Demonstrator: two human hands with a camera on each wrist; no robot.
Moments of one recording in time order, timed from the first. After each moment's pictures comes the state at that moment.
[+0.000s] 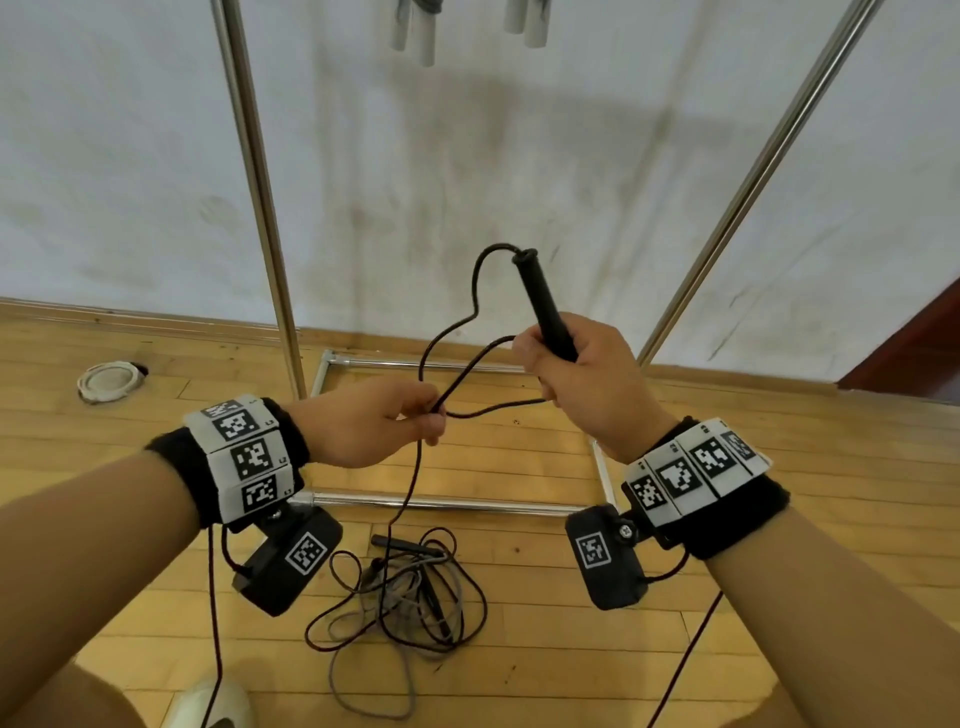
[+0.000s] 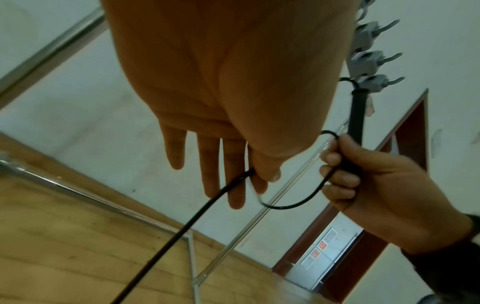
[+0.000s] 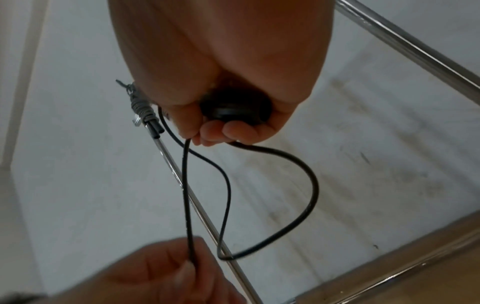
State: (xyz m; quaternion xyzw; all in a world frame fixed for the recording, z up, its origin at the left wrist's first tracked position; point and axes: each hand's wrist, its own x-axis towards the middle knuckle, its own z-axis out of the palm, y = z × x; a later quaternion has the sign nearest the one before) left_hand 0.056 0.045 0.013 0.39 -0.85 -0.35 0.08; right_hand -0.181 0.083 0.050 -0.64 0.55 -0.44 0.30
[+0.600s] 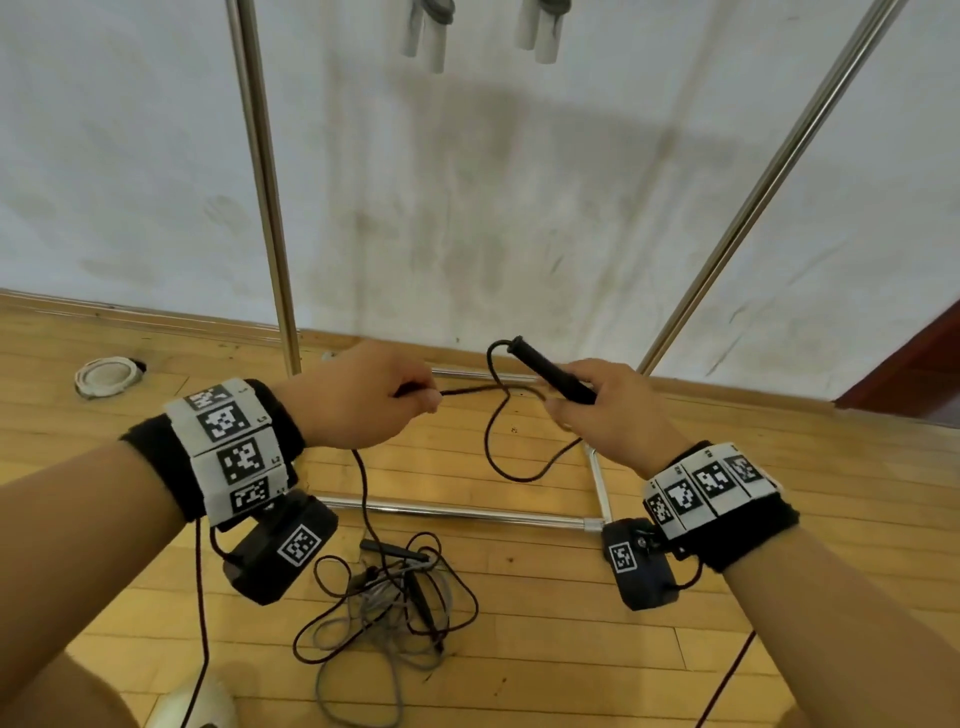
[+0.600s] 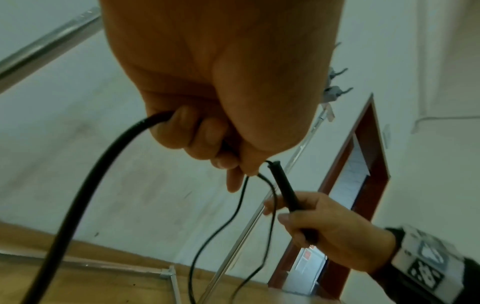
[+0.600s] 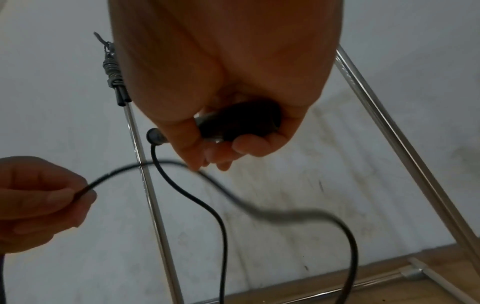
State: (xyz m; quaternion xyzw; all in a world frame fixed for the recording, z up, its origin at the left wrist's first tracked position) left_hand 0.057 0.041 0.034 0.44 -0.86 -0.21 0.13; right_hand -0.221 0.077 0.026 -0.68 0.65 -0.27 0.21
